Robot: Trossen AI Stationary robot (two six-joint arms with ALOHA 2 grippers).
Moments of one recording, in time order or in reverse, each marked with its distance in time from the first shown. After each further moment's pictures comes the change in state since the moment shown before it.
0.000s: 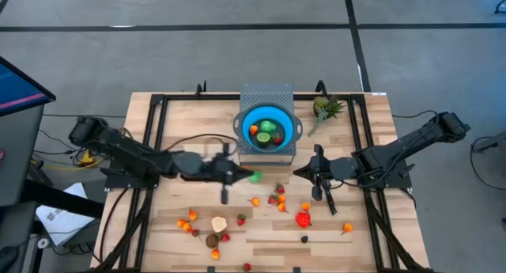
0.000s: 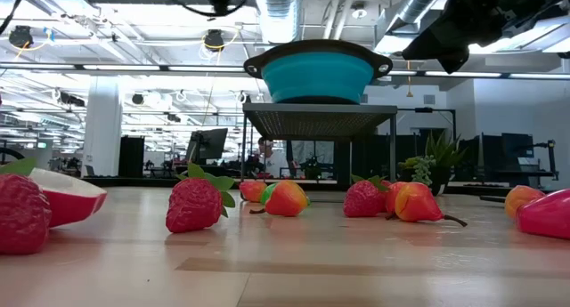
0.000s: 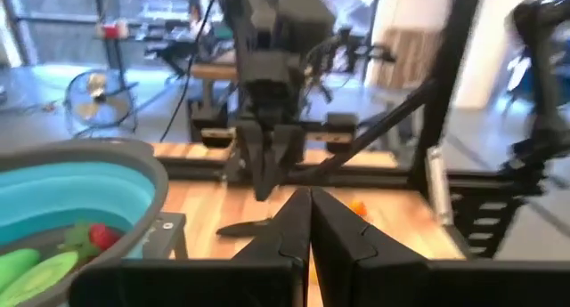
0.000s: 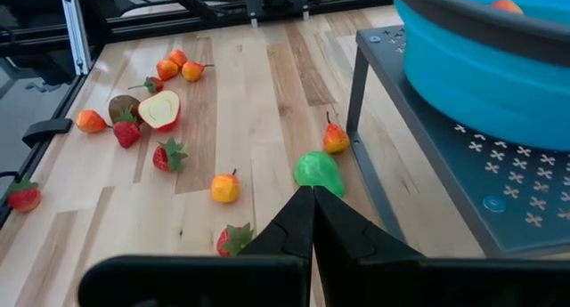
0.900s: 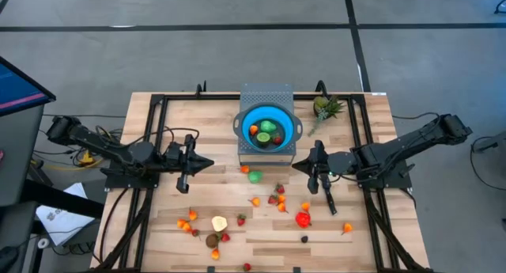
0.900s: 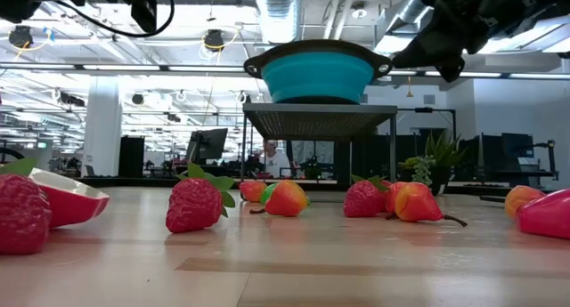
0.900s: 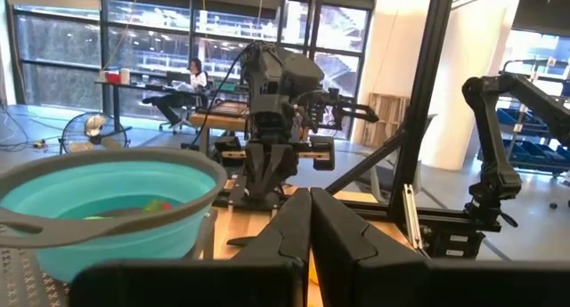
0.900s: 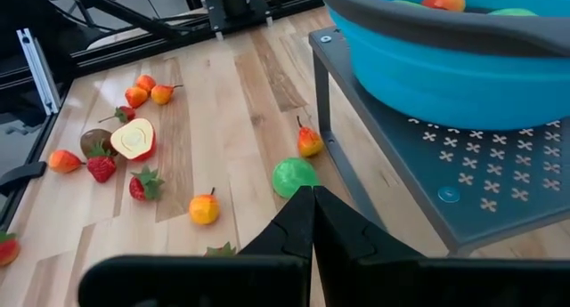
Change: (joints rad) left arm -0.006 -0.549 -0.406 0.039 0.004 -0.011; right arm -0.070 0.000 0.000 -0.003 -0.003 0.105
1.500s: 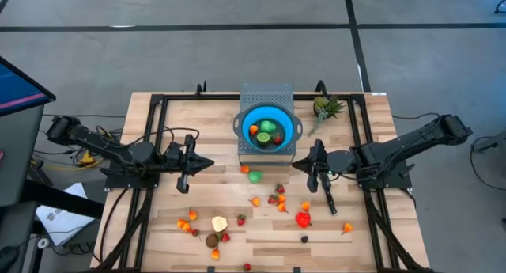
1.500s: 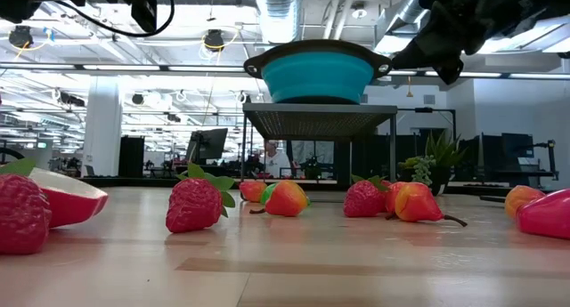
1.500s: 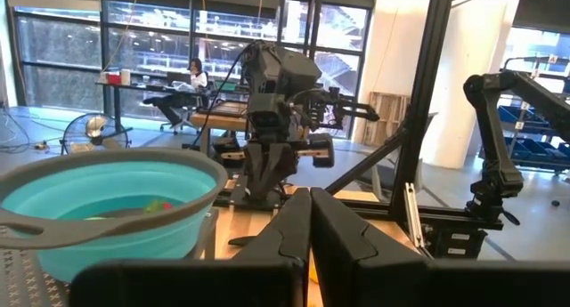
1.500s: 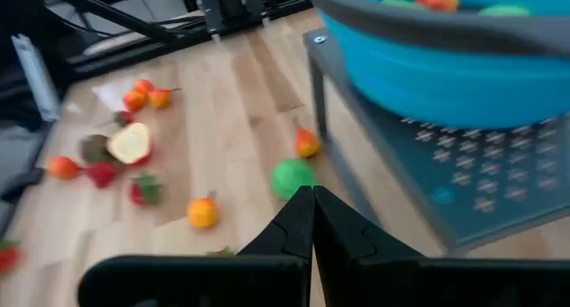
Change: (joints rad) left arm 0.000 0.002 0.000 0.000 0.000 0.008; right arm -0.016 0.000 0.008 -0.006 -0.030 0.041
